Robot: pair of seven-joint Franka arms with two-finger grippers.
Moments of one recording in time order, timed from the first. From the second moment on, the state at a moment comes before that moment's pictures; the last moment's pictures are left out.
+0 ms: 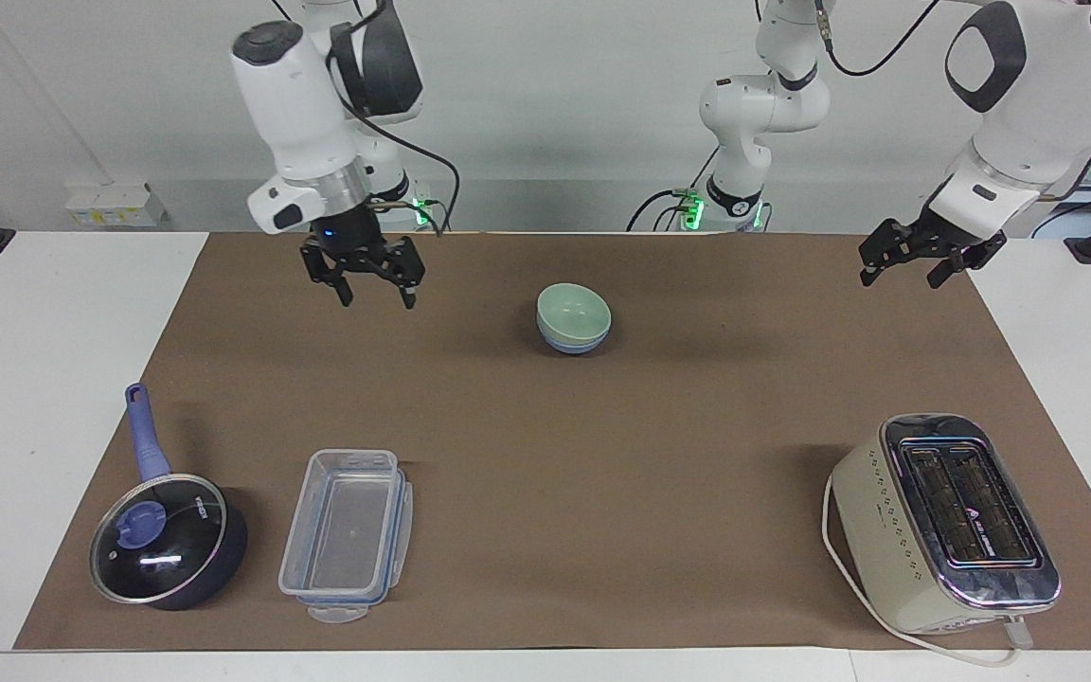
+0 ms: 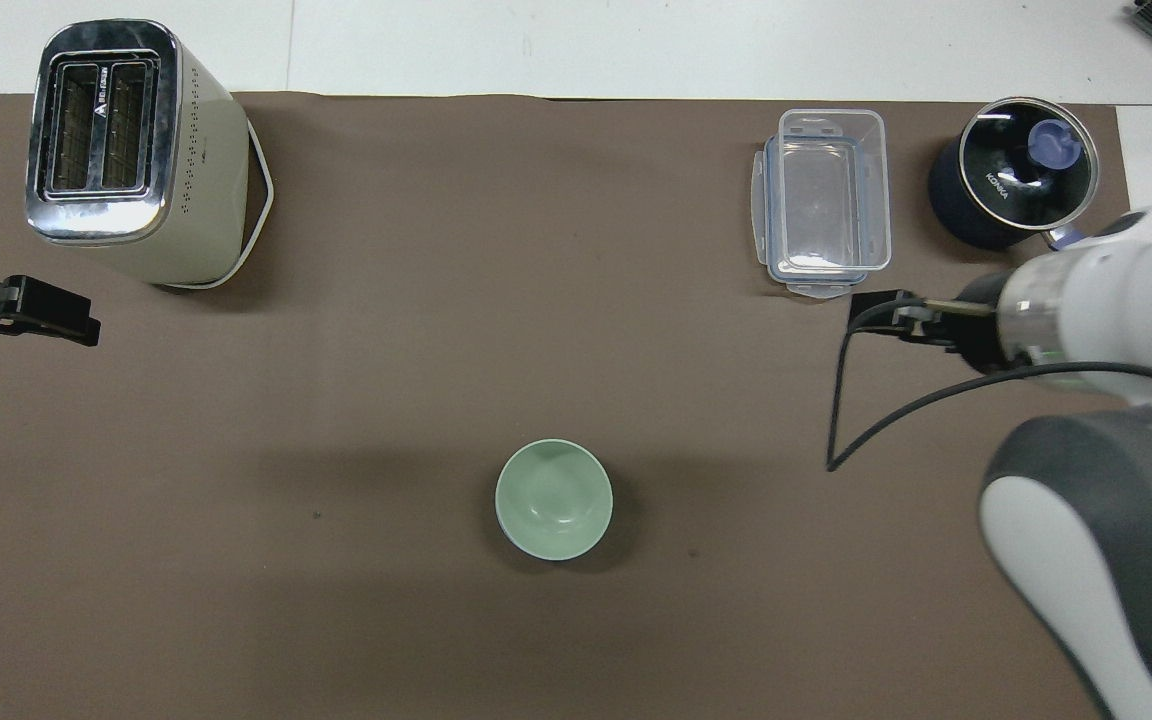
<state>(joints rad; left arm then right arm) -0.04 0.04 0.02 -1.58 -0.04 1.56 0.06 0.09 -0.09 0.03 -1.86 0.08 1.95 0.31</state>
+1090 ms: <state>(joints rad) -0.04 0.04 0.02 -1.58 -0.04 1.56 0.06 -0.03 0.06 0.04 -1.40 -0.01 1.48 0.22</state>
